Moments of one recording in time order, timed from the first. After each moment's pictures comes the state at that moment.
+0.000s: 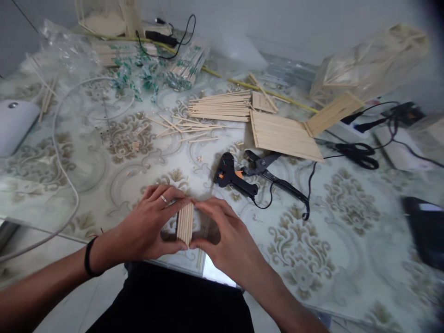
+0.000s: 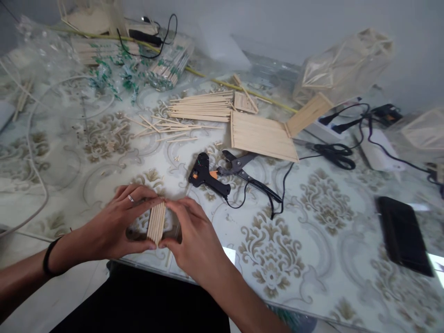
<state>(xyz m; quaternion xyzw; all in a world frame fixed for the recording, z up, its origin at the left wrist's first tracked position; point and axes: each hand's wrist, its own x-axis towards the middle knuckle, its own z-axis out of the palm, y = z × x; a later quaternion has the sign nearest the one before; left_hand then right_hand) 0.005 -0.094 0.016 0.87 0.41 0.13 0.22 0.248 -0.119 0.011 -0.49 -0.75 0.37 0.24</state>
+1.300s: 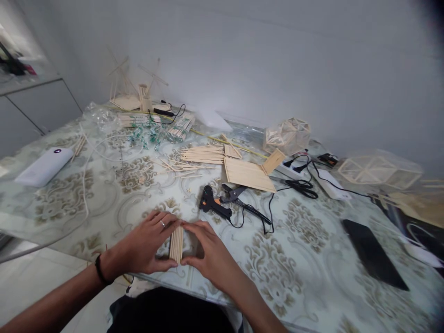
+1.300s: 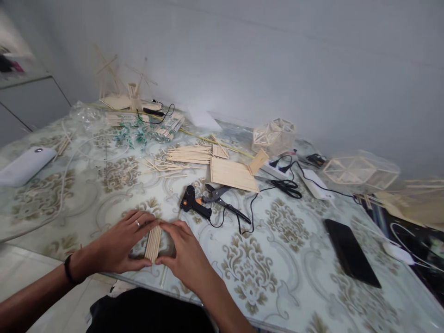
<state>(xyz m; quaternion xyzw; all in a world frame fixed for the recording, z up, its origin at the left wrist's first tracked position) -0.008 -0.093 0.002 0.93 0.33 0.14 0.12 0.247 -0.112 0.003 -0.45 -0.77 0.39 0.23</state>
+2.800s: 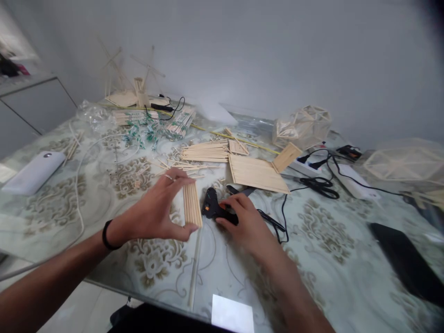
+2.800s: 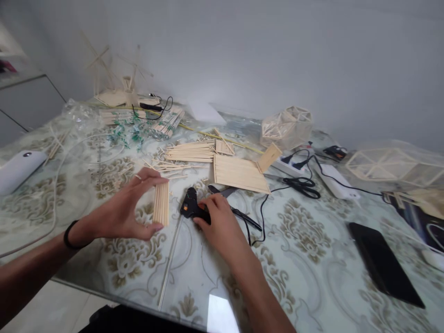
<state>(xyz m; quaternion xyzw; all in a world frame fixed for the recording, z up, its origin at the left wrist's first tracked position) 0.026 -0.015 0.072 0.88 0.35 0.27 0.18 0.317 -0.032 0.000 -0.56 -0.77 0.18 0.25</state>
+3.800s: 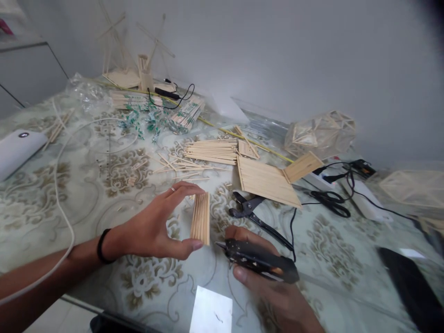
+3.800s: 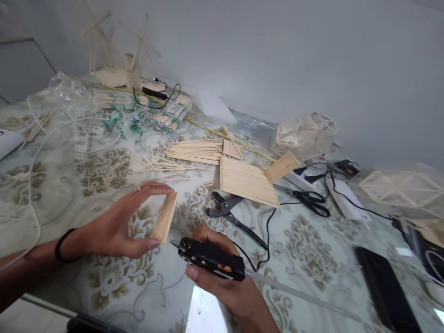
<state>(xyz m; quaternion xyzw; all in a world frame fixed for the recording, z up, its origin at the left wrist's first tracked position) 0.030 -0.013 0.047 0.82 0.34 0.32 0.32 0.309 -0.066 0.050 -0.41 -0.60 0.59 0.35</state>
